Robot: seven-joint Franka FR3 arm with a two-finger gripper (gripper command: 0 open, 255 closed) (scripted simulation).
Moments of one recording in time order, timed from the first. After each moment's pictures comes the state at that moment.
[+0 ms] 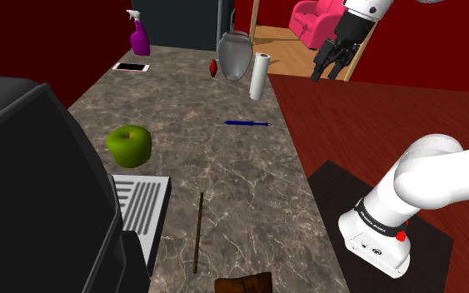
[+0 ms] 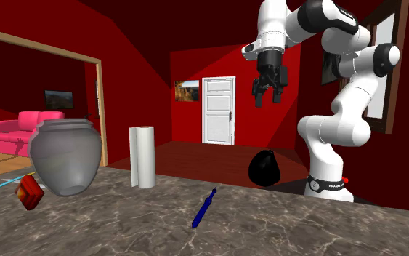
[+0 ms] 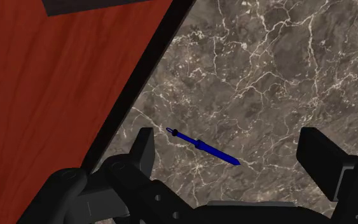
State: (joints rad) arm 0.01 -0.83 -0.04 -2.42 0.09 1.71 0.09
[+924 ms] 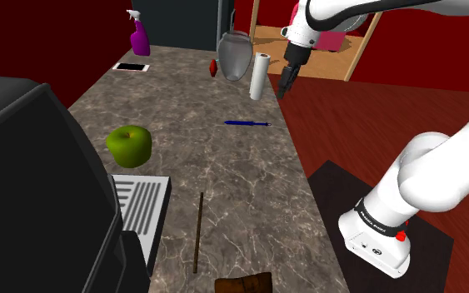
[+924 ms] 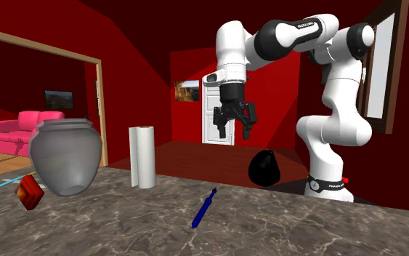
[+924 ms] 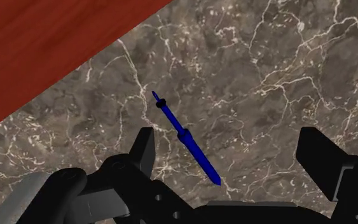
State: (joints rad) arm 0.13 -0.36 -0.16 -2.31 0.07 1.95 -0.36
